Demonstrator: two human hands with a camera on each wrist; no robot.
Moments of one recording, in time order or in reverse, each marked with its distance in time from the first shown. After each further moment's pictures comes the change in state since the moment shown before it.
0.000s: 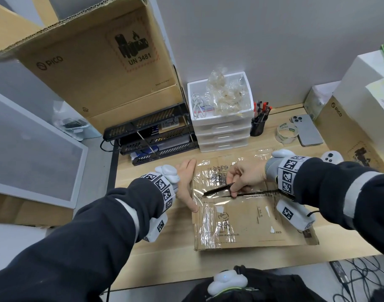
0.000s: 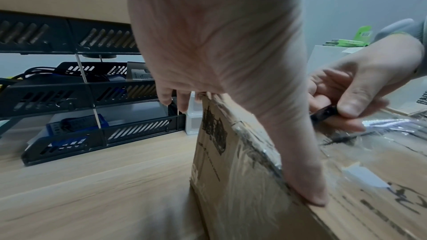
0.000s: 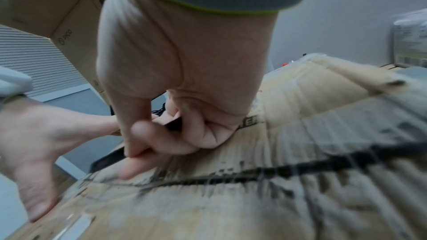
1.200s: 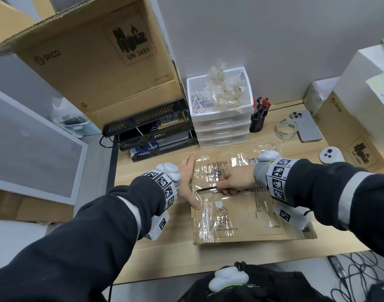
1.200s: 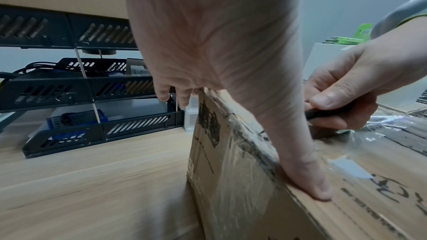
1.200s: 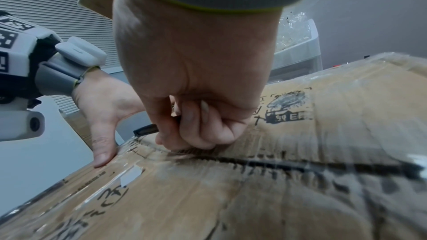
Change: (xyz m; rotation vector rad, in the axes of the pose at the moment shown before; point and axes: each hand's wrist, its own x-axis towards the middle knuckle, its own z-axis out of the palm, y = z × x) left_hand 0.008 -0.002 0.017 -0.084 0.006 -0.060; right_hand 0.004 -0.021 0.033 -0.312 0.049 0.040
